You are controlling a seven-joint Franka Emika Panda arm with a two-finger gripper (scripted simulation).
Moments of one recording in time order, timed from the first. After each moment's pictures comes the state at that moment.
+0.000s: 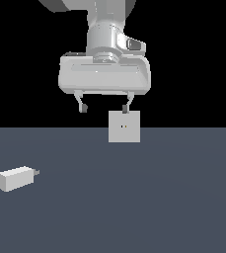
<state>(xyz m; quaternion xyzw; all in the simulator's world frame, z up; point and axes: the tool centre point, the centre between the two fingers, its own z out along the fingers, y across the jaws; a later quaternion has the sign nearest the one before) -0.017 0.018 0.139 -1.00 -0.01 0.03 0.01</state>
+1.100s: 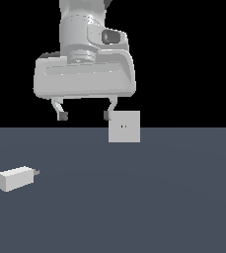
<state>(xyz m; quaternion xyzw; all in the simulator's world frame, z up) -0.047 0.056 0.121 -1.00 0.07 -0.01 0.00</state>
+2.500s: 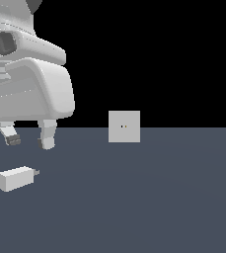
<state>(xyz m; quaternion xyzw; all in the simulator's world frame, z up) -0.082 0.145 0.074 -0.97 0.22 -0.10 -0.02</state>
